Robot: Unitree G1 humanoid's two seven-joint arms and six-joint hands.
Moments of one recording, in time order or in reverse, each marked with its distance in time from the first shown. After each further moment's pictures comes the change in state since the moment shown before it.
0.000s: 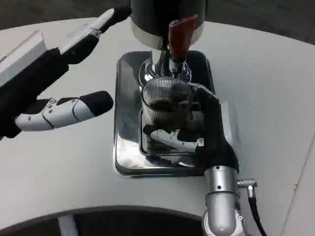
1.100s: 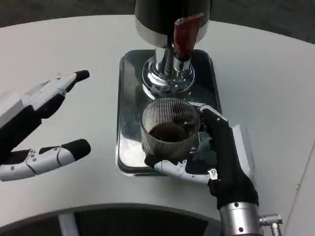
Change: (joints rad) left arm 0.356 0.034 0.130 -0.133 0.216 0.093 0.123; right arm 0.368 -0.043 0.102 -0.500 -0.045 0.090 0.142
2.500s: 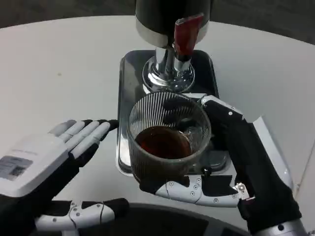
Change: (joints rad) left arm 0.256 -0.098 -0.051 -0.418 0.351 0.190 0.060; right arm 0.291 -0.065 0.023 -0.656 0.081 0.143 0.422
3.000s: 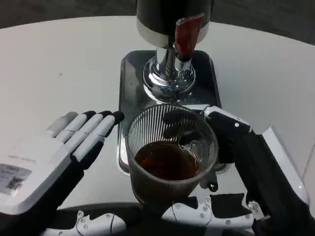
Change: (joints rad) left arm 0.106 -0.110 0.033 -0.172 0.063 0.005 0.068; right arm 0.113 -0.050 0.005 -0.139 0.027 0.018 0.063
